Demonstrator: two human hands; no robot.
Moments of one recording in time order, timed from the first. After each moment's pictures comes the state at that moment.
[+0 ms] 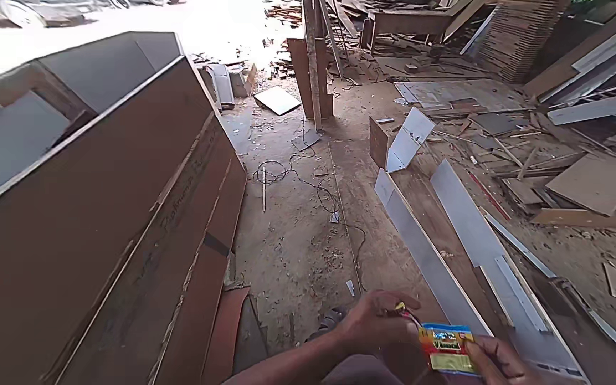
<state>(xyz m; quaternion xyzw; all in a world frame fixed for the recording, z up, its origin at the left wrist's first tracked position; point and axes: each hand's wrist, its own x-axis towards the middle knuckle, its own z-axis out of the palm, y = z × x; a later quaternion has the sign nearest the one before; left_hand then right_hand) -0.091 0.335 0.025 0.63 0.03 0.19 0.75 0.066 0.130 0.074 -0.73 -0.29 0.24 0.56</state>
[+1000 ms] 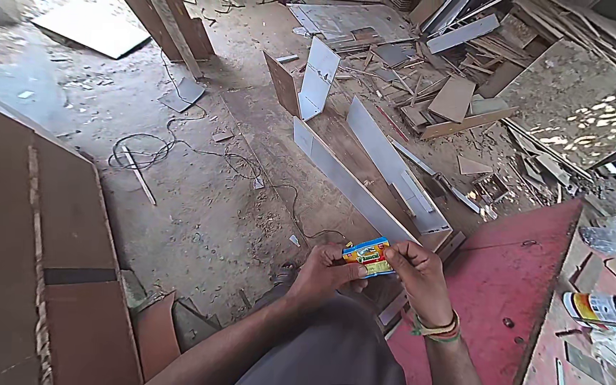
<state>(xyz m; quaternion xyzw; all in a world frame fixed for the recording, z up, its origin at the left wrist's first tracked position) -0.056 0.320 0.029 0.49 0.06 0.07 0.87 0.061 0.149 0.085 -0.72 -0.24 0.19 0.62</state>
